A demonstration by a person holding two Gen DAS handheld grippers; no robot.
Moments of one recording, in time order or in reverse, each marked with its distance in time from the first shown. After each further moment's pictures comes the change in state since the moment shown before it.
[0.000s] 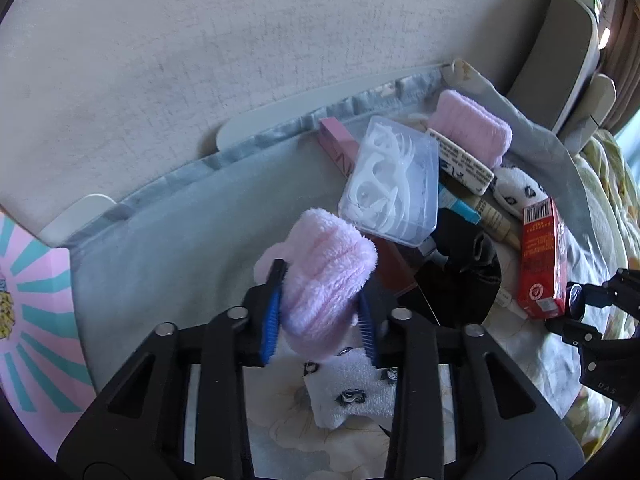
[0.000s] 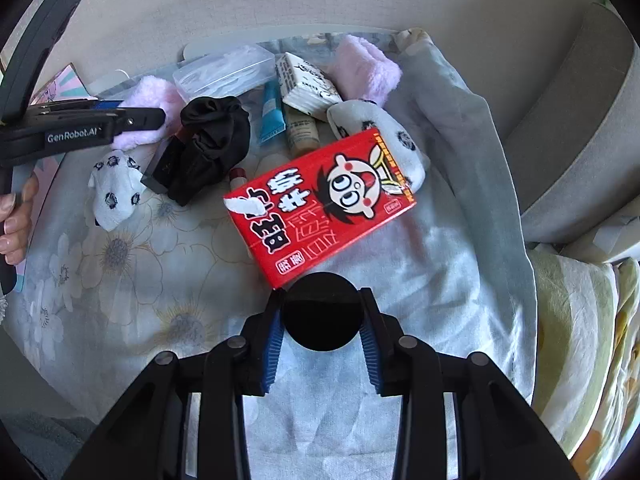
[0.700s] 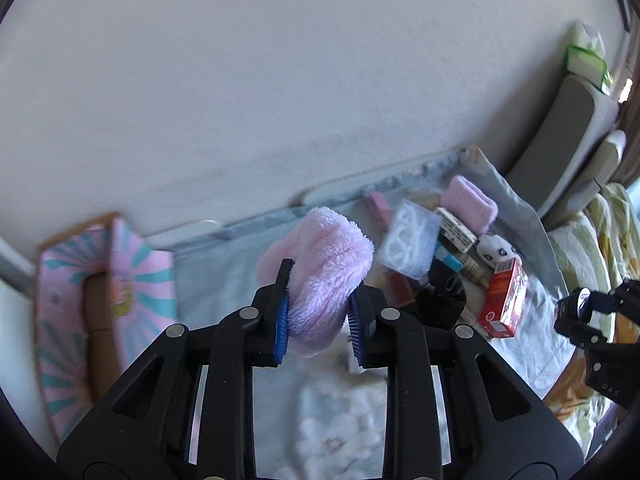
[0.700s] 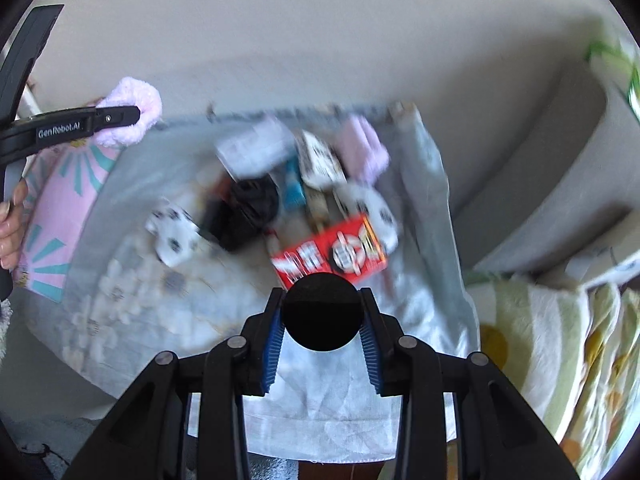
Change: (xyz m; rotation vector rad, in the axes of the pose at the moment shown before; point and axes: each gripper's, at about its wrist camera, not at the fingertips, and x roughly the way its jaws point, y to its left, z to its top) left arm -0.130 0.041 0.016 -0.144 -0.101 0.123; right arm -0.081 0.017 0.033 -0.071 -0.095 -0.006
